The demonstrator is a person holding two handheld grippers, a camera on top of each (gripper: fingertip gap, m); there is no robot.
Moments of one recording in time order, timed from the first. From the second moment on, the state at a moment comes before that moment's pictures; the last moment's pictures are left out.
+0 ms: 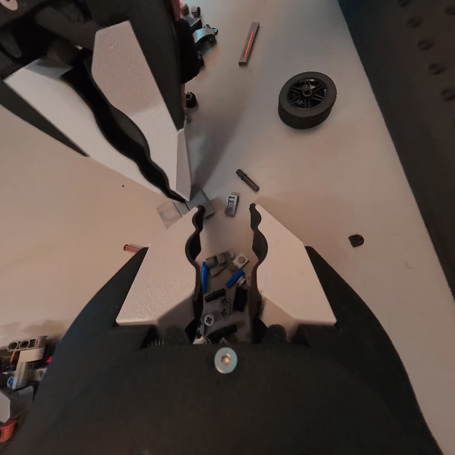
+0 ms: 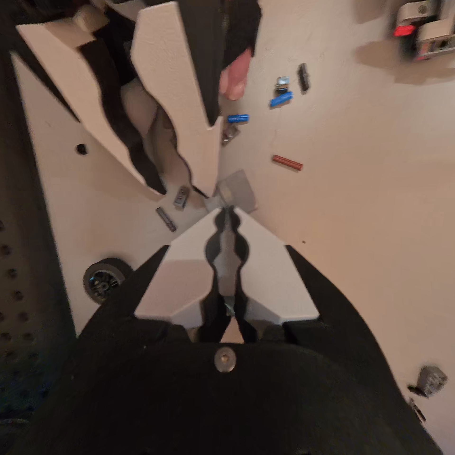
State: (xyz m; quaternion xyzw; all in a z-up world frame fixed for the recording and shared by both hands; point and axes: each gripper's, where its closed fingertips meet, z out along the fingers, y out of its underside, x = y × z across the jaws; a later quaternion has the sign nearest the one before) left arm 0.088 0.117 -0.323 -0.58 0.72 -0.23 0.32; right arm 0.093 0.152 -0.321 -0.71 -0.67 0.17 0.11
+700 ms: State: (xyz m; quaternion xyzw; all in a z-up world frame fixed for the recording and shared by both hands) left arm 0.088 0.118 -0.323 -0.59 0.71 -0.24 0.31; right arm 0.091 0.152 -0.322 -0.73 -0.67 0.15 0.03
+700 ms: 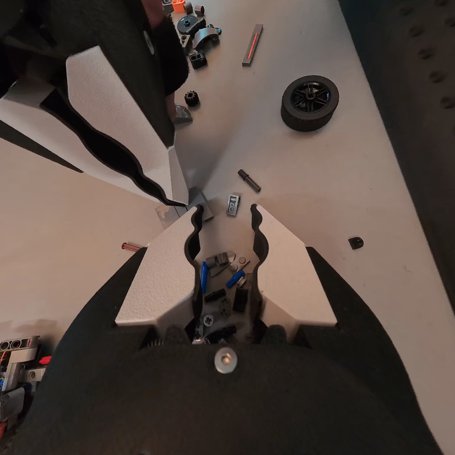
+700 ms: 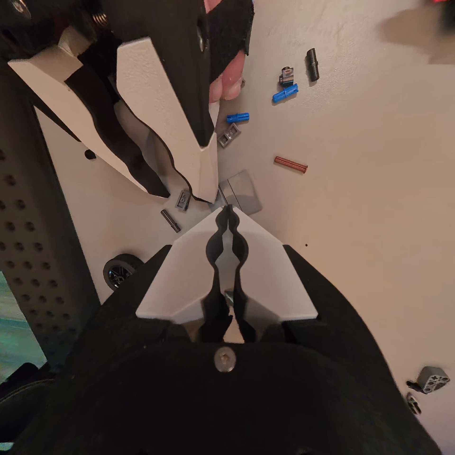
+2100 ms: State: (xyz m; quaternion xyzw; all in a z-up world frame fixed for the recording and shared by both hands) left arm 0.077 0.127 -0.322 -0.59 0.71 -0.22 0.33; right arm 0.084 0.156 -0.314 -0.74 -0.64 0.21 0.06
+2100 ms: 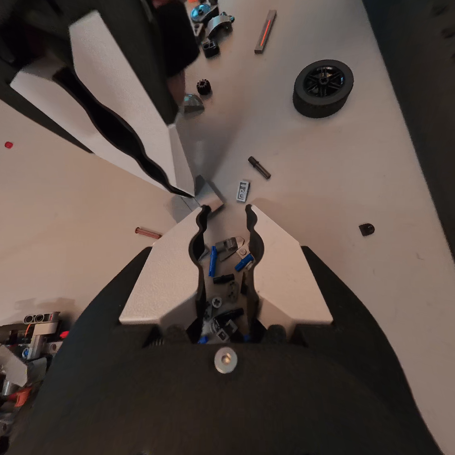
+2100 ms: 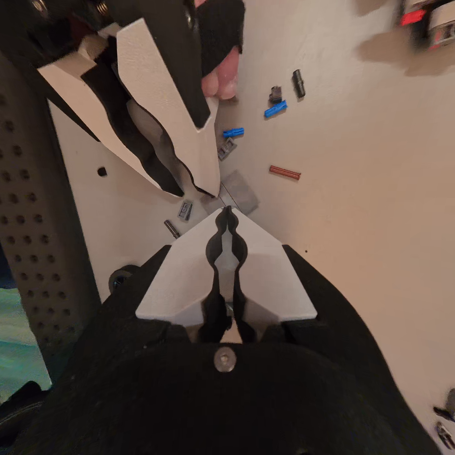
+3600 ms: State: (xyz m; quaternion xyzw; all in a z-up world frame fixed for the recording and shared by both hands) left arm 0.068 0.156 -0.240 -0.64 0.40 -0.60 0.26; right arm 0.061 0.165 -0.220 -0.60 -0.70 0.22 0.34
